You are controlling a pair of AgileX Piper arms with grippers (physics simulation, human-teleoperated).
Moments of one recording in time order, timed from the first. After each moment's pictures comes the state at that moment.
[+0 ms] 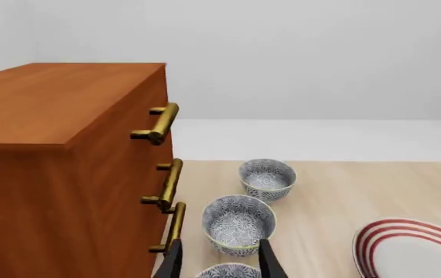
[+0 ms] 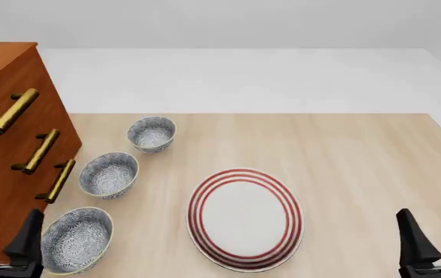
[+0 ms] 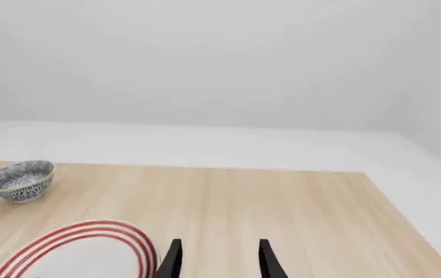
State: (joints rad) left arm 0.02 0.06 0.00 -0.05 0.00; right arm 0.02 0.03 -0.03 -0.02 -0.03
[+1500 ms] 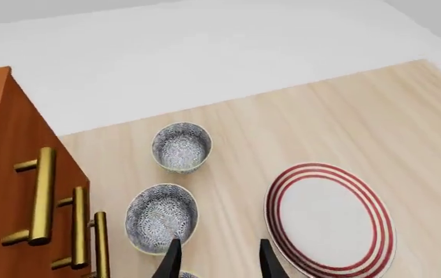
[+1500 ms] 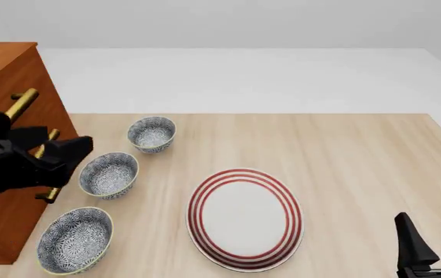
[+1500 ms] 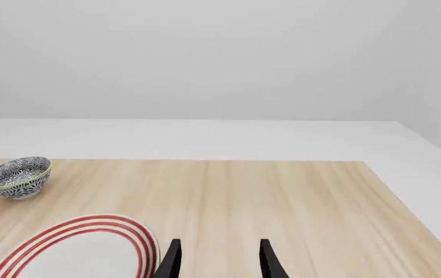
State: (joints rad) left arm -0.32 0.73 -0.81 0.54 -0.02; right arm 0.01 0.01 -0.01 0.00 0.00
